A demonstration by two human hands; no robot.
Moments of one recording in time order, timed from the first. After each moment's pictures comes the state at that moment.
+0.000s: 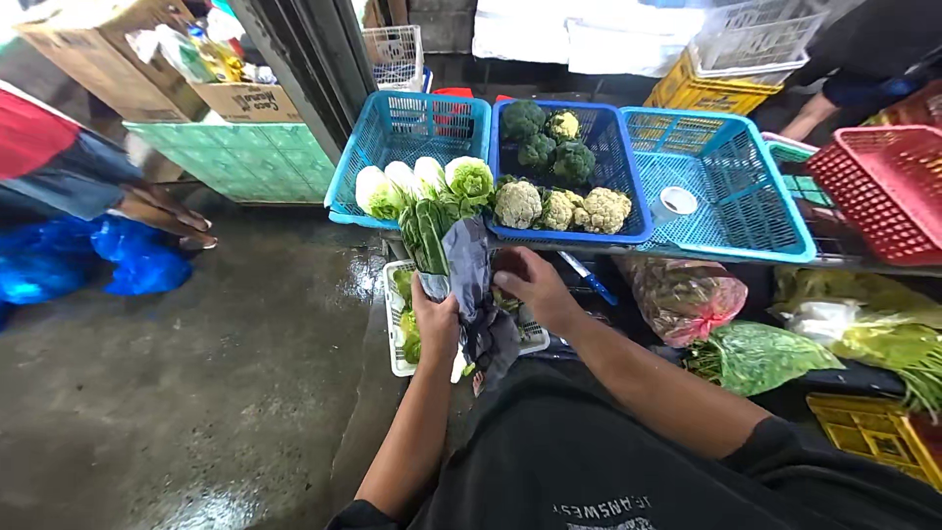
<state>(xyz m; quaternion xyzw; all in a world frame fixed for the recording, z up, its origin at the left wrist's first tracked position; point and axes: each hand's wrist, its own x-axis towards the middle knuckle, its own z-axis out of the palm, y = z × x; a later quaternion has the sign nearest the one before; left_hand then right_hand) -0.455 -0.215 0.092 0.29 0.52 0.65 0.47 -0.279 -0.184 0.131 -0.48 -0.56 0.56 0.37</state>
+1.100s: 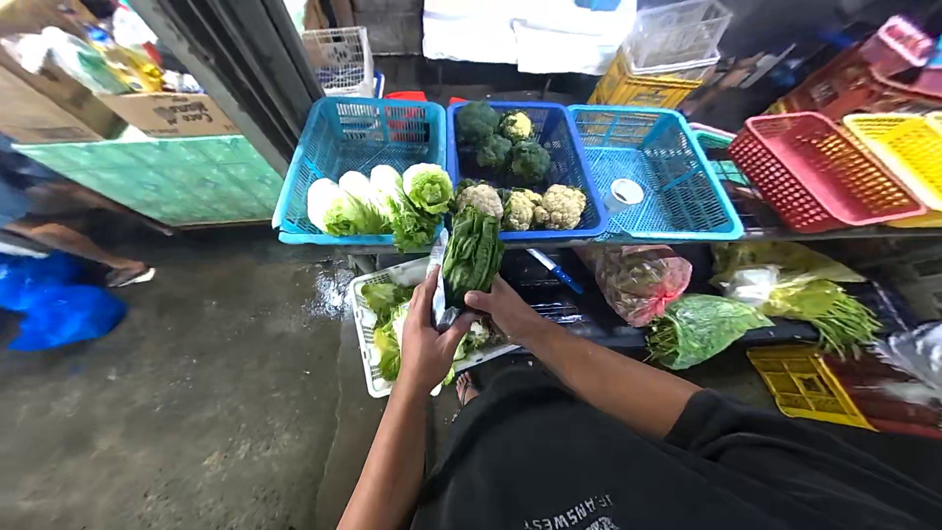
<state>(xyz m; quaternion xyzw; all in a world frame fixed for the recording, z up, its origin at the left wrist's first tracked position) -0.458 -0.223 0.099 0.59 0.49 0.47 0.44 -0.288 -0.195 0.114 -0.42 -0.43 0.67 0.44</state>
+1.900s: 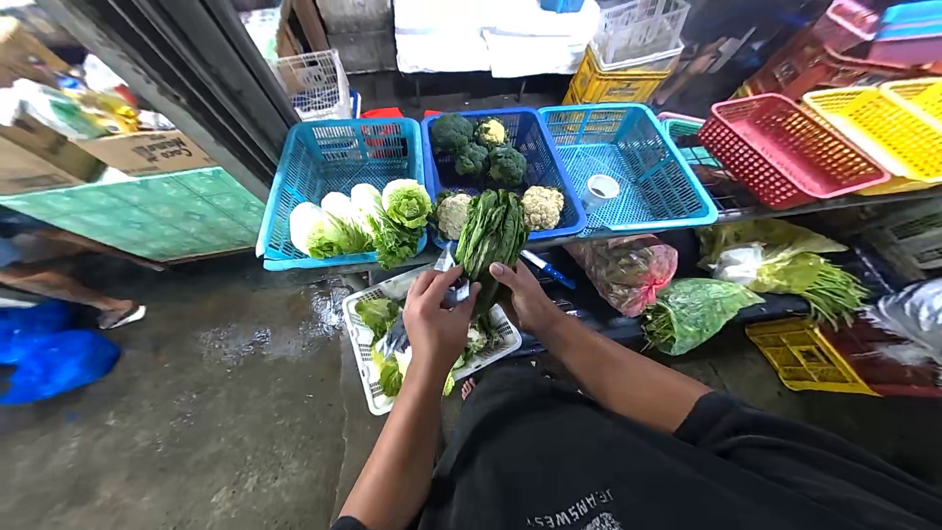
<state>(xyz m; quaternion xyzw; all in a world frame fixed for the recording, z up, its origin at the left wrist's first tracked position) -0.413 -0.191 0.131 0.68 0.51 0.48 0.21 -0.246 -0.185 0.115 -0.43 -0.33 0.63 0.55</state>
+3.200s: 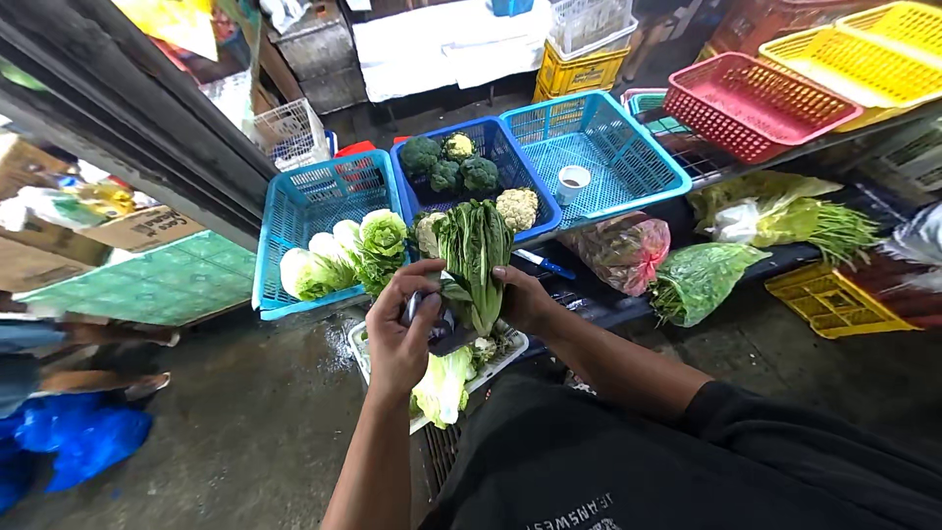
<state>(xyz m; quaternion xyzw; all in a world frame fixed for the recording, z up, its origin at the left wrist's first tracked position) -0.428 -0.175 0.197 0.67 0.24 0.53 0.45 -0.216 -0.193 0.118 -0.30 -0.25 0.71 0.58</state>
